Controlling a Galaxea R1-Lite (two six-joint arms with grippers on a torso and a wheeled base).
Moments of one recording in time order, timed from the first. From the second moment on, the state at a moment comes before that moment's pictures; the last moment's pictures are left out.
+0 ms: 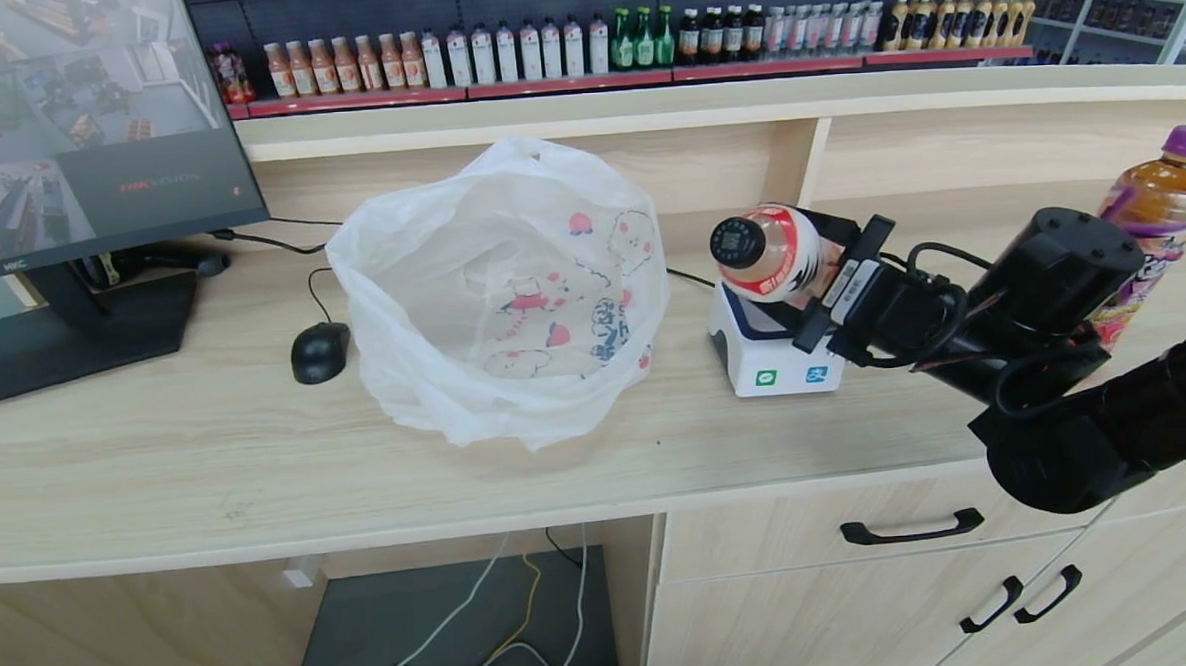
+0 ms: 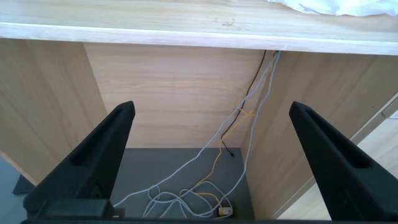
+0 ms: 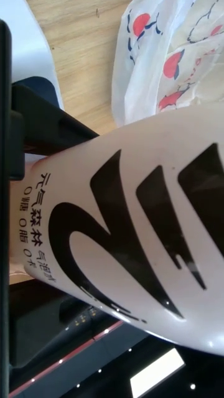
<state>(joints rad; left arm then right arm) 0.00 0.00 0.00 0.00 0.00 0.00 0.30 1.96 -0.92 -1.41 0.56 -0.98</state>
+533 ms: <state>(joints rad) 0.00 0.00 0.00 0.00 0.00 0.00 0.30 1.96 -0.90 -1.41 0.56 -0.99</state>
